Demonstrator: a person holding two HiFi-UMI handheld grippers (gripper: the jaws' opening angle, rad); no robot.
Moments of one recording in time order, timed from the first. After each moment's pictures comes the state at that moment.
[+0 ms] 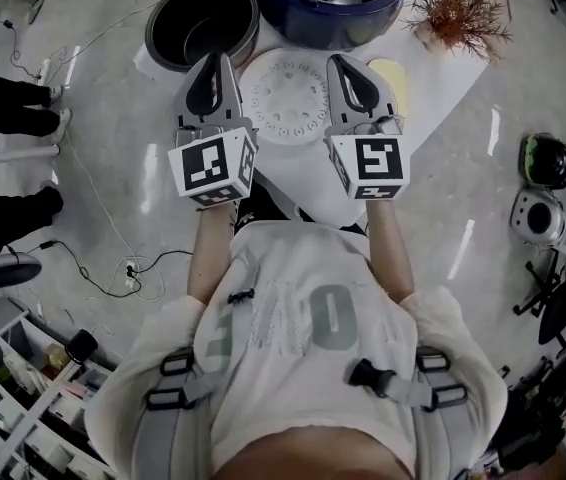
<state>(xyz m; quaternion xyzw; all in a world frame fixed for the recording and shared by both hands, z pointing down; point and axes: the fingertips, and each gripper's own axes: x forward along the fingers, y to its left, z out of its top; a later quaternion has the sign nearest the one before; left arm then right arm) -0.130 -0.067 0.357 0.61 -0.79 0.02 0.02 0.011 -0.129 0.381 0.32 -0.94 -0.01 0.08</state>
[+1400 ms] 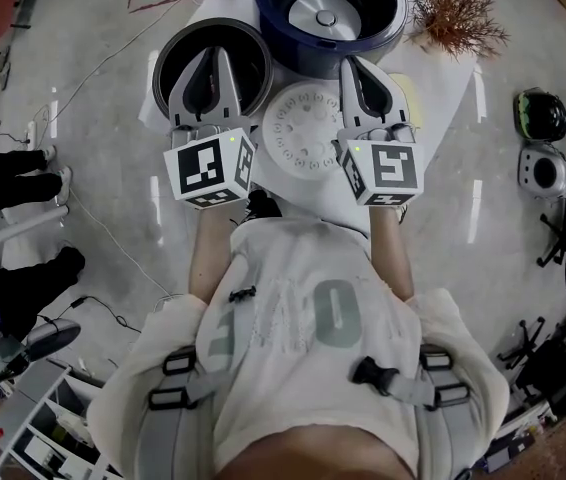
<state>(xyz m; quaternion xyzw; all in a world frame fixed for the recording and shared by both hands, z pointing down) -0.202 -0.152 0.327 0.70 -0.71 -0.01 0.01 -0.032 -0.180 0.350 0.45 -0.89 0.02 0.05</state>
